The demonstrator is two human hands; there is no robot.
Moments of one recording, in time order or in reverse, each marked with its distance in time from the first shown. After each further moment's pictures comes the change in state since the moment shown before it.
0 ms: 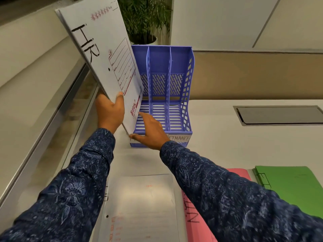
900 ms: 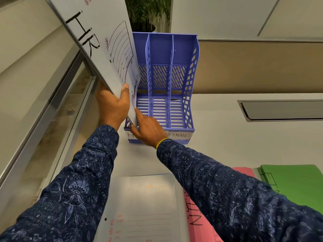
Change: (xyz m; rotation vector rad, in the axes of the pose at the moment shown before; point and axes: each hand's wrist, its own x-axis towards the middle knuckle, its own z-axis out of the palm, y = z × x) left_hand 0.010 -0.015 0.023 0.013 0.018 0.146; right_hand 0.026 0.014 0.019 -0.234 0.053 -0.135
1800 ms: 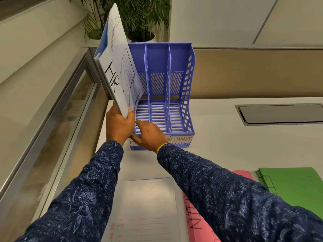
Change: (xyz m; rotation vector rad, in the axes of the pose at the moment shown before) left_hand -0.030 -0.034 -0.001 0.277 -0.194 -0.263; right_hand -0.007 0.003 -0.004 -0.010 -0.048 0.035
